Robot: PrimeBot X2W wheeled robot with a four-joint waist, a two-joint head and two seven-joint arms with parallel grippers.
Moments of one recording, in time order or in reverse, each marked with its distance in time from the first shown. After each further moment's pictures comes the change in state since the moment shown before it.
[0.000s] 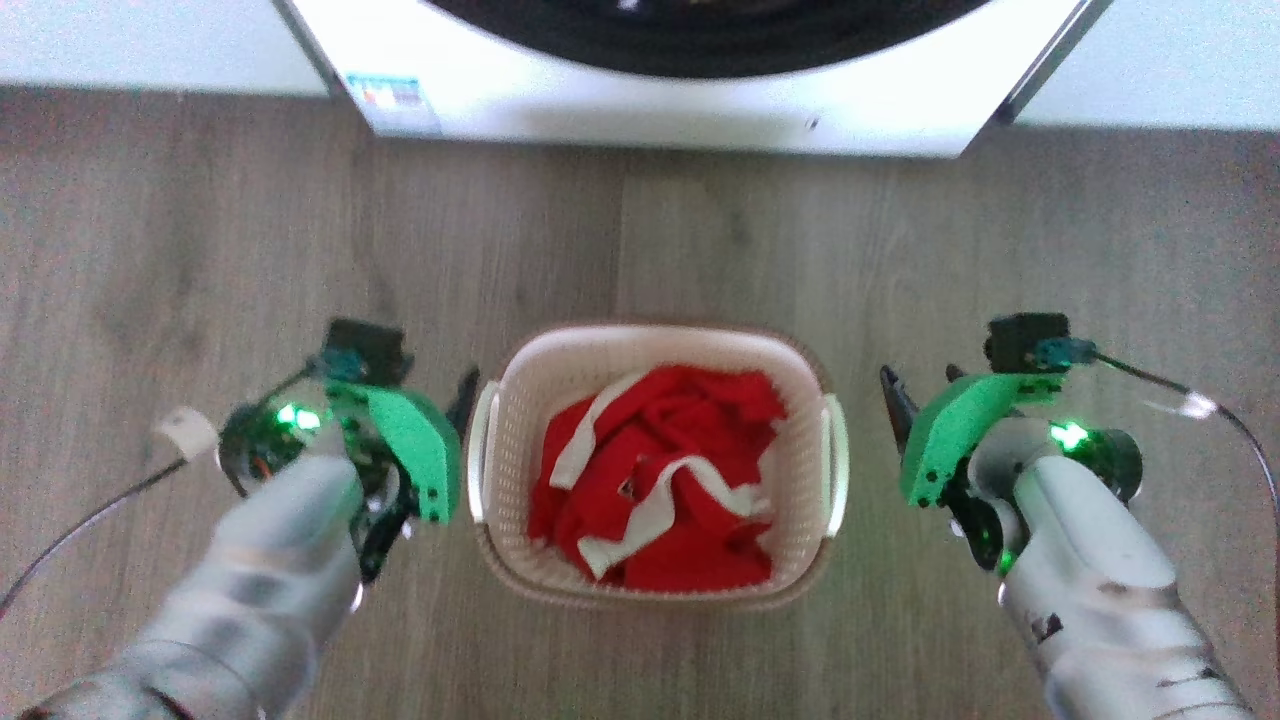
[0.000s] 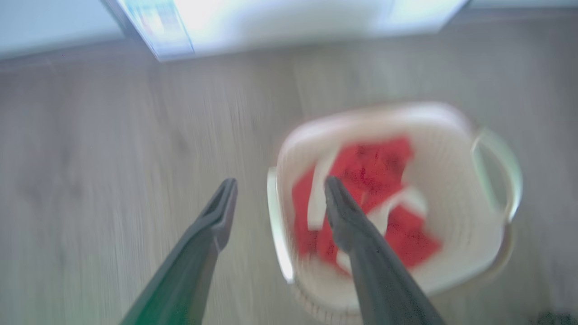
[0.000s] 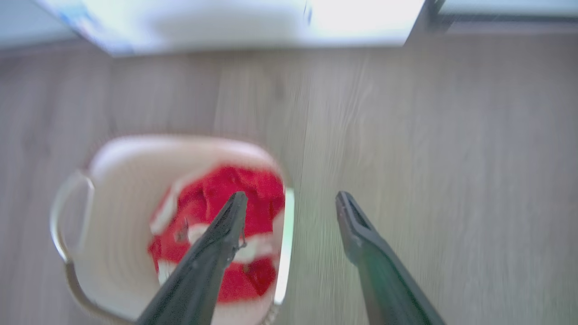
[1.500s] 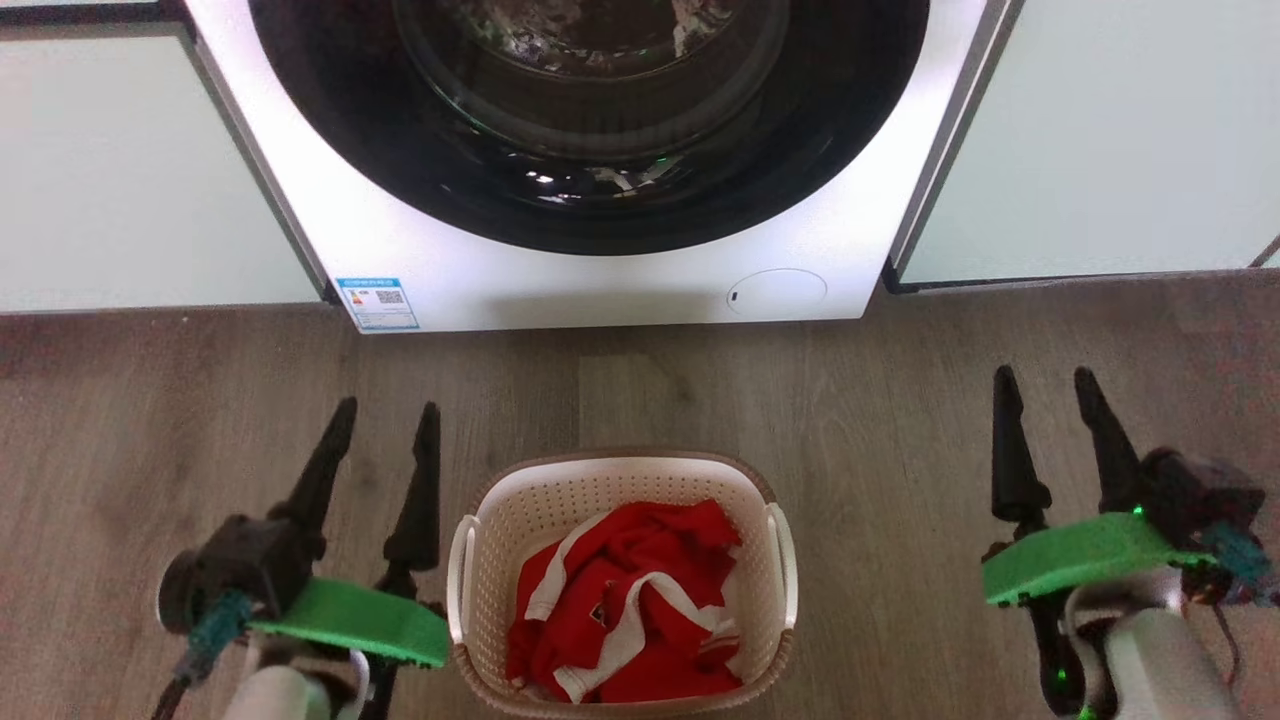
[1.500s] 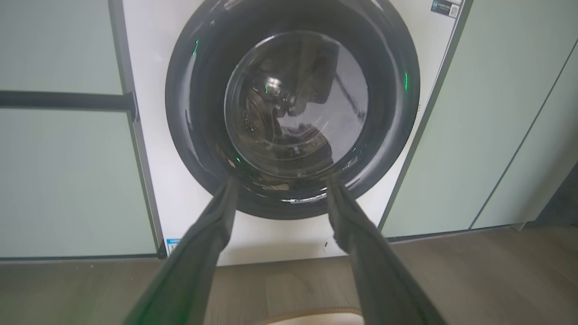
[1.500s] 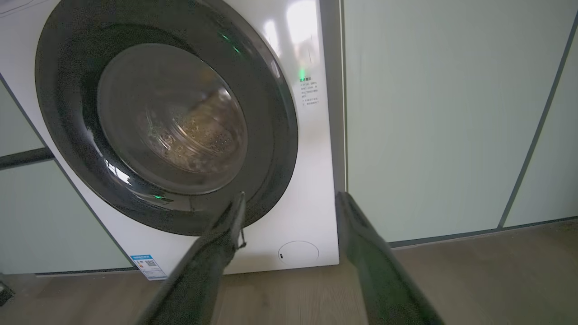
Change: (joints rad) left arm 0.803 -0.065 1.009 -1.140 0.782 0.019 -0.007; right arm 0.498 0.017 -0.211 -0.745 -0.114 0.000 -0.306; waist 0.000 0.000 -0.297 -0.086
